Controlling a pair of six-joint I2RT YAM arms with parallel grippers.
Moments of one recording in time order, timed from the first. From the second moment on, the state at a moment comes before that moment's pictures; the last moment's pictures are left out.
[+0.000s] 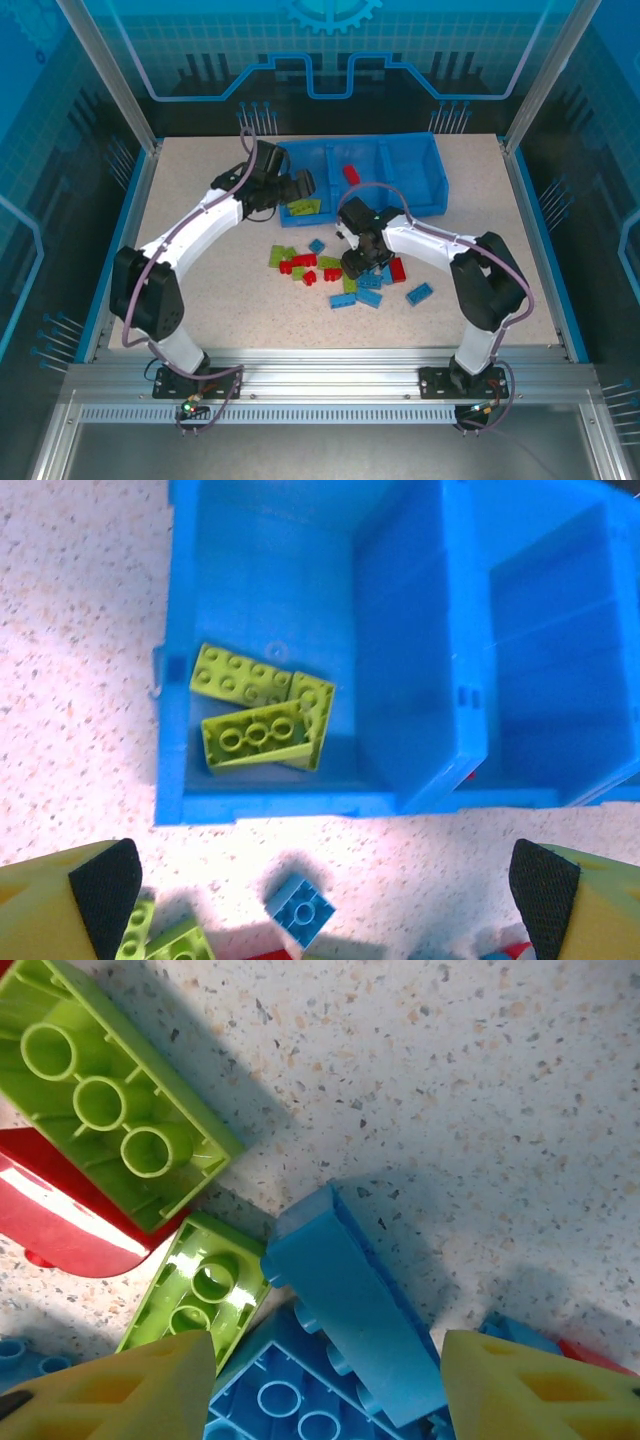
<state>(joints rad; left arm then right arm) -0.40 1.66 1.41 -0.59 -0.02 -0.69 0.65 1.79 1.23 -0.81 0.03 0.06</state>
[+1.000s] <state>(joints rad) -0.39 1.56 1.22 -0.58 -0.04 -0.69 0.58 1.83 1.29 -0.83 0.01 -0.03</state>
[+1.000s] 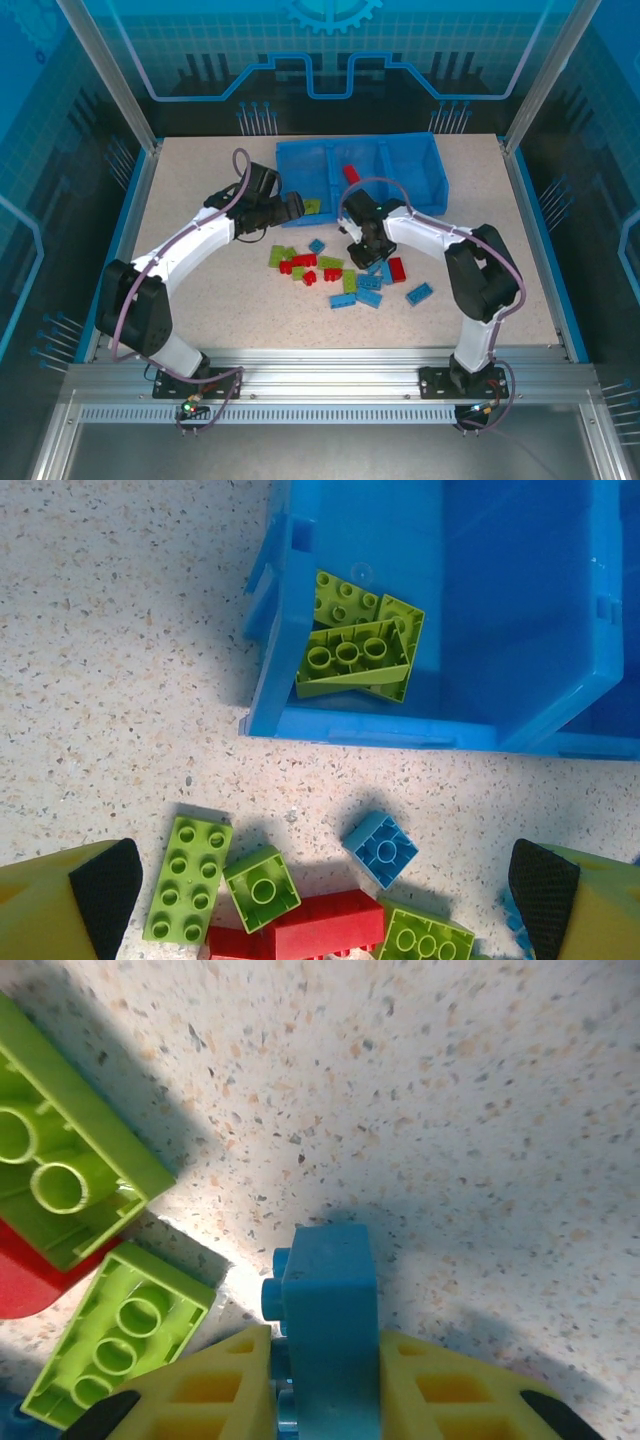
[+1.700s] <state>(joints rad) -0.39 1.52 1.08 -0.57 -0.04 -0.72 0.11 1.81 1.61 -0.76 -0.13 0.26</state>
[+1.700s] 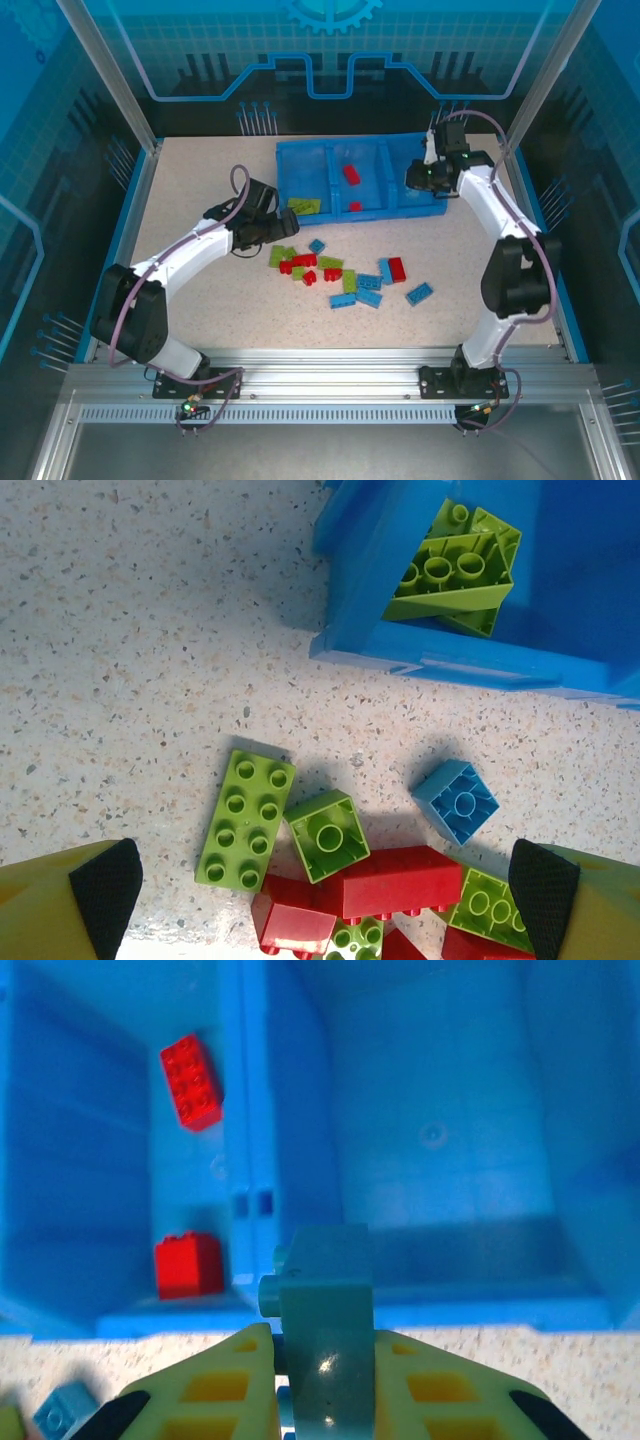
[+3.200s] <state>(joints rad) -0.74 1.62 1.00 -0.57 0.03 -0.38 0.09 1.97 1.79 -0.94 -0.16 0.32</state>
